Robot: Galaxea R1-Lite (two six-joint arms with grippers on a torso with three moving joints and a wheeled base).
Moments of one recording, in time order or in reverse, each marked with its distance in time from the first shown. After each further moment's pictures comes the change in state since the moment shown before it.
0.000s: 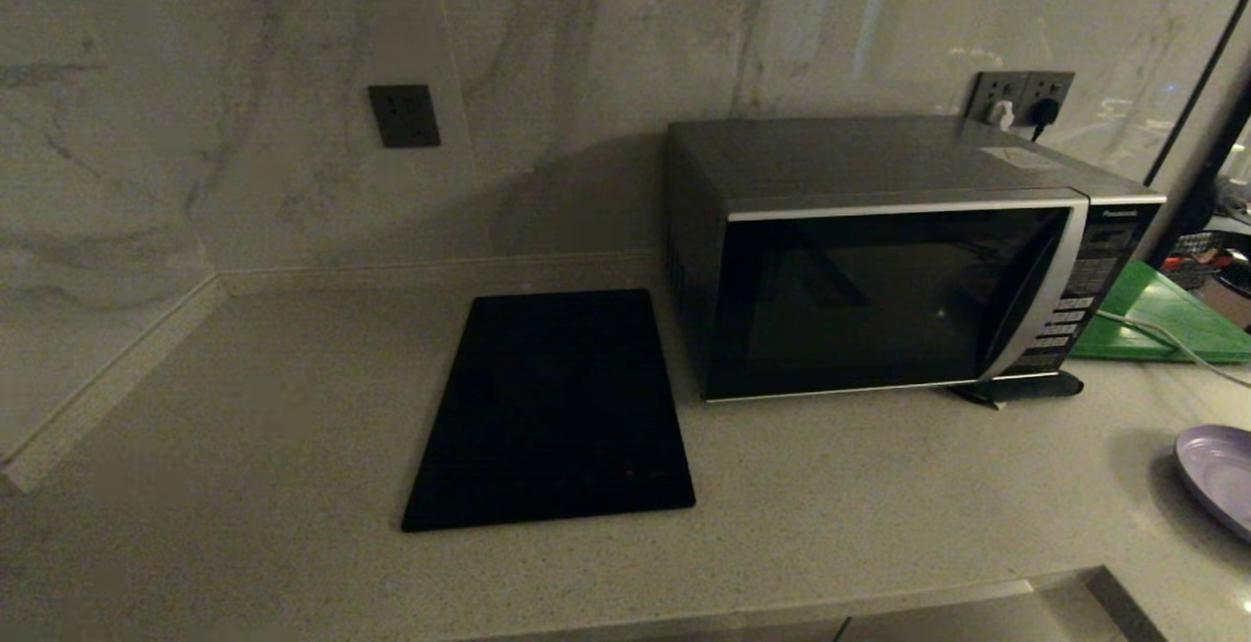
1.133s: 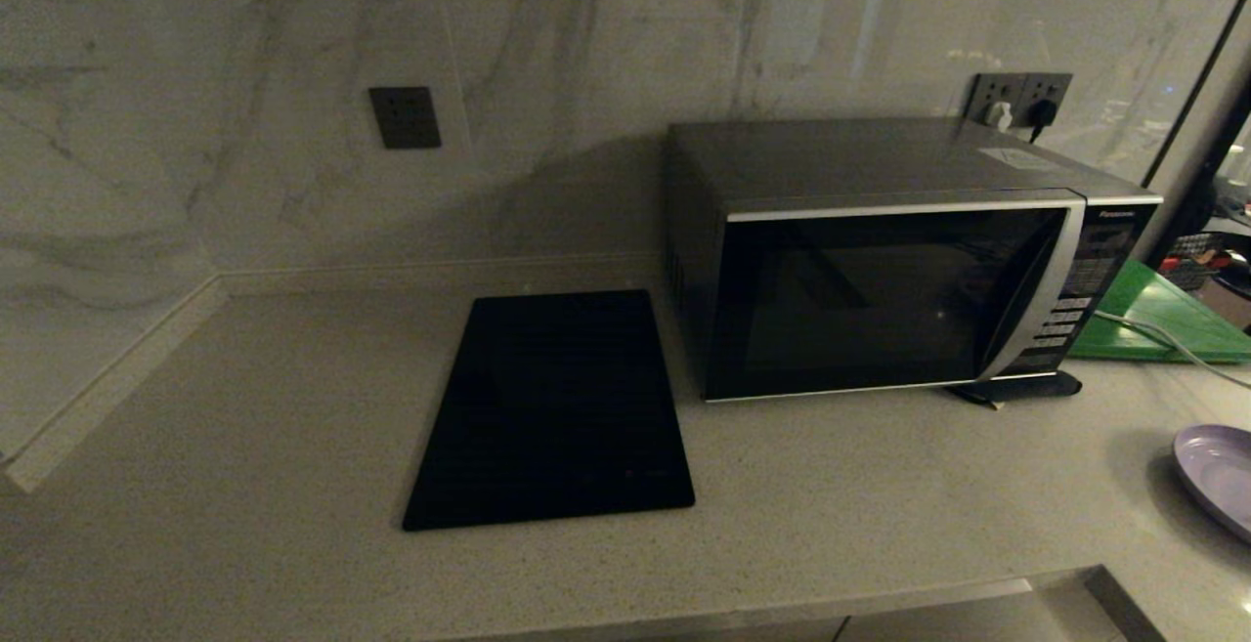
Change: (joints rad) left arm 0.000 0.000 0.000 0.000 0.000 0.000; right arm 0.166 -0.647 0.408 -0.016 0.006 -0.109
